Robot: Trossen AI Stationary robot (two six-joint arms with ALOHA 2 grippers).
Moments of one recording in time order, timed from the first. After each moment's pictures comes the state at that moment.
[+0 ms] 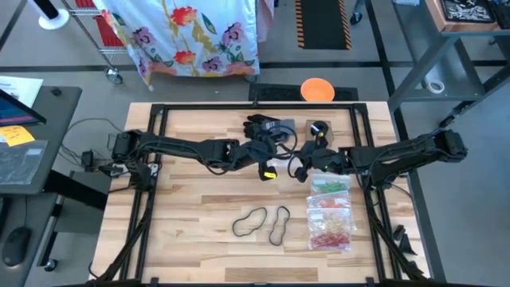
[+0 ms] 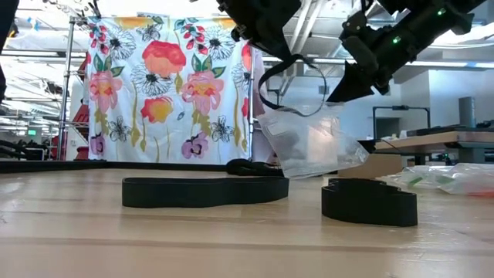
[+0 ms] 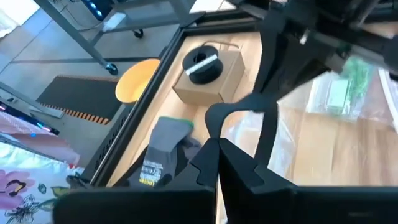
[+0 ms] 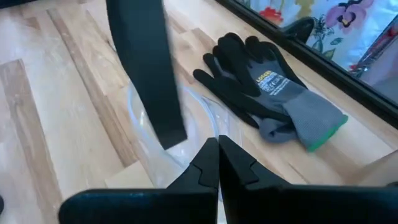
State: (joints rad) left arm -0.03 1.78 1.49 -0.31 -0.57 0.06; right arm 0.03 1.17 0.62 -0.12 0.53 0.36
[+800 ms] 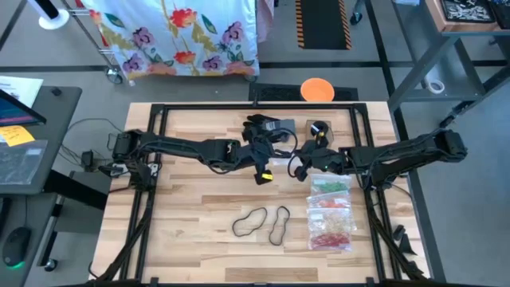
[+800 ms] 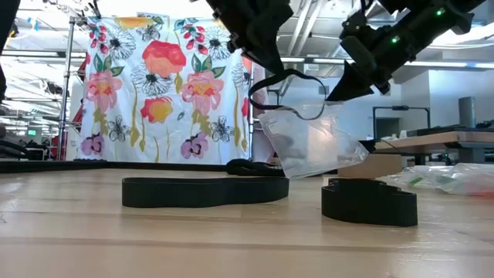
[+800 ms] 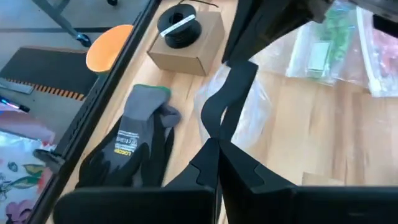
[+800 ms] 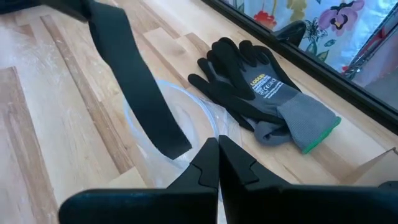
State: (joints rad) left arm -0.02 1.78 1.49 -0.44 -0.47 -0.02; right arm 0.03 1.17 0.62 -0.11 0.56 0.37
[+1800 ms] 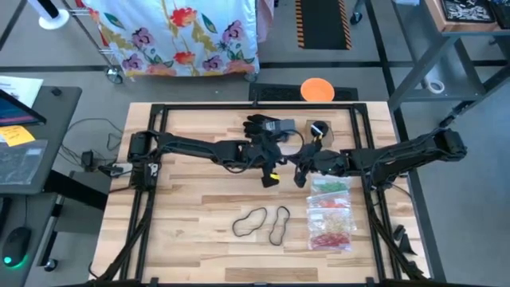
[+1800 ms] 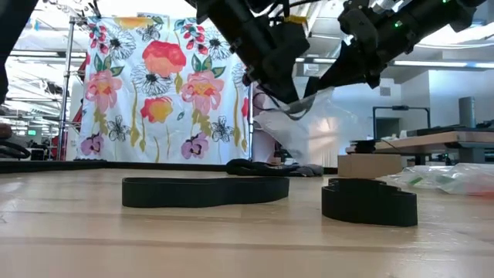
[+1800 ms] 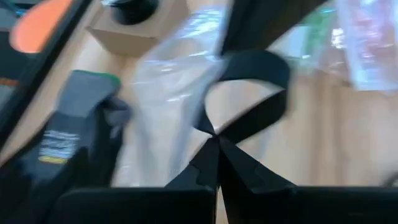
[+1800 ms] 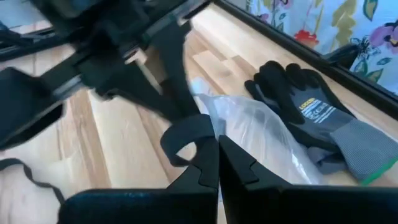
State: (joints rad) left arm 0.03 1.92 1.49 -0.33 -0.29 -0.05; right arm 0.08 1.17 0.62 0.02 0.47 0.34
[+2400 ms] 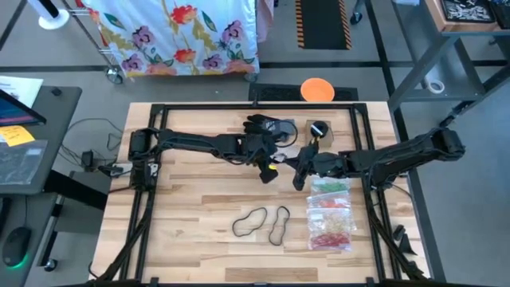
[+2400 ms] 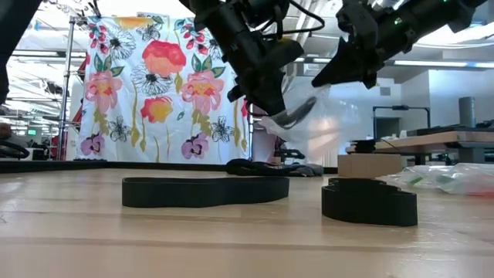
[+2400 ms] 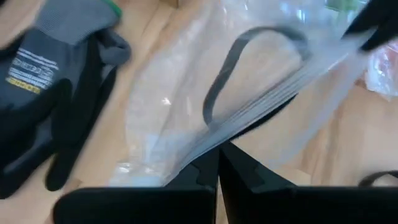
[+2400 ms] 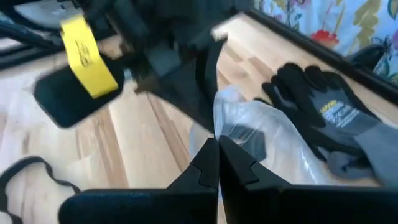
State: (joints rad) left arm 0.09 1.92 1.49 -0.45 -0.17 -0.30; right arm 0.10 1.20 0.62 0.07 0.44 0.35
